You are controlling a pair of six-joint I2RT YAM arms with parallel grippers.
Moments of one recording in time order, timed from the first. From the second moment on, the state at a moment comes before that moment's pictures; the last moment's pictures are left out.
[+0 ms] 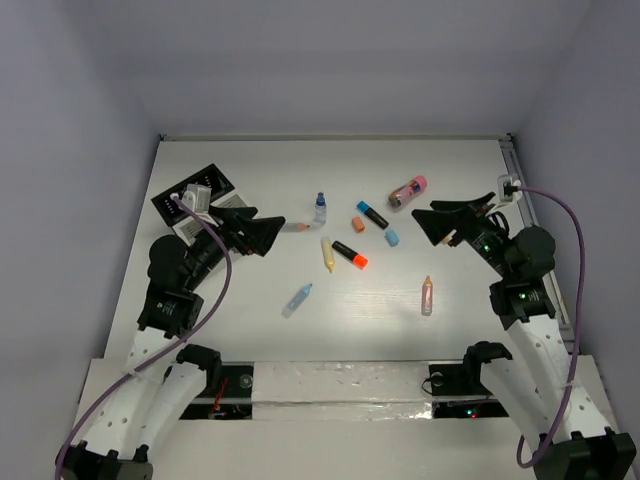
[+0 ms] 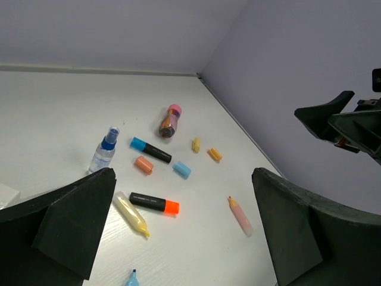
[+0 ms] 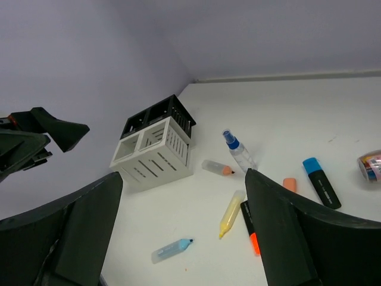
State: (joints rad) left arm -0.28 0.61 0.62 0.13 0.38 -0.56; right arm 0.11 0.68 0.61 0.27 -0.54 0.65
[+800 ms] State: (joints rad) left arm -0.71 1.16 0.83 0.10 -0.24 -0.46; right arm 0.11 0.73 0.61 0.22 -0.53 0.62
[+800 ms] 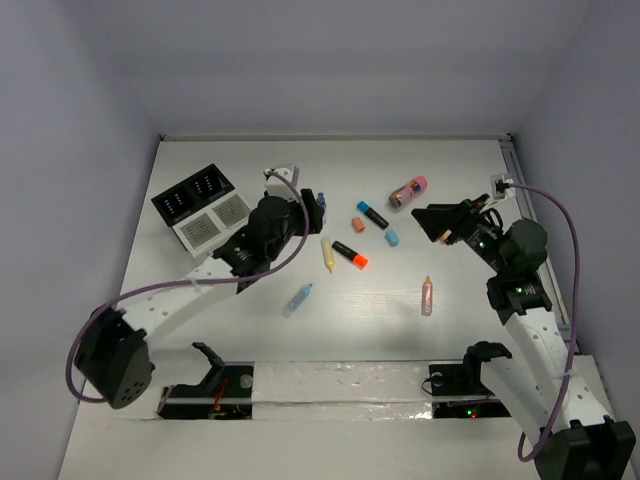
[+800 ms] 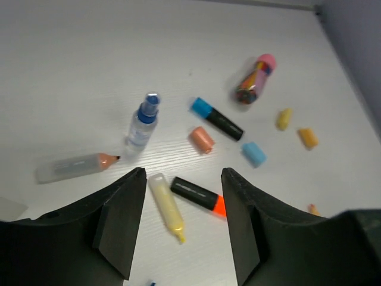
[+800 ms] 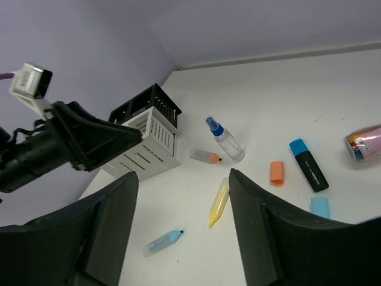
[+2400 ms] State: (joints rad) left arm -0.67 1.86 1.18 0.09 -0.39 -0.26; right arm 0.11 0.80 0.61 0.26 -0.64 0.65
